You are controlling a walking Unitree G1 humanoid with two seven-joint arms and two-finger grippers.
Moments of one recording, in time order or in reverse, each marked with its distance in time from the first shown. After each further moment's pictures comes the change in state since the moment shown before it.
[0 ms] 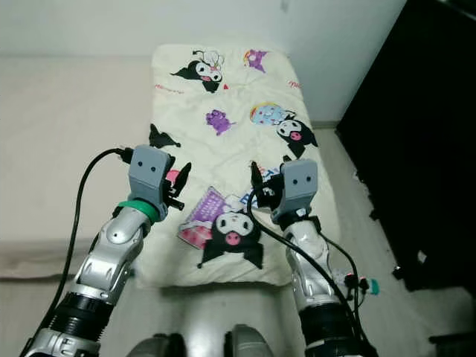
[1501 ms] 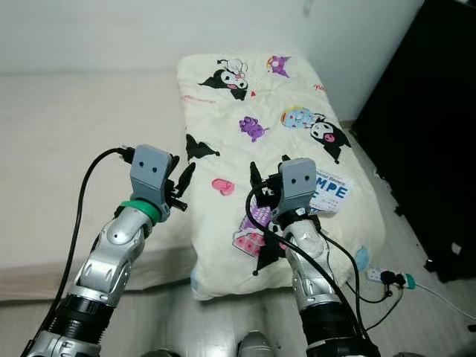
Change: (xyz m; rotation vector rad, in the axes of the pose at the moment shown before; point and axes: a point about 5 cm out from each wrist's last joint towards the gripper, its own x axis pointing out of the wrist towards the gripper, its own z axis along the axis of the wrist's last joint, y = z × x) left arm -0.002 -0.002 0.004 -0.013 -0.021 -0.006; right arm 0.001 0.002 0.001 -0.012 0.012 0.019
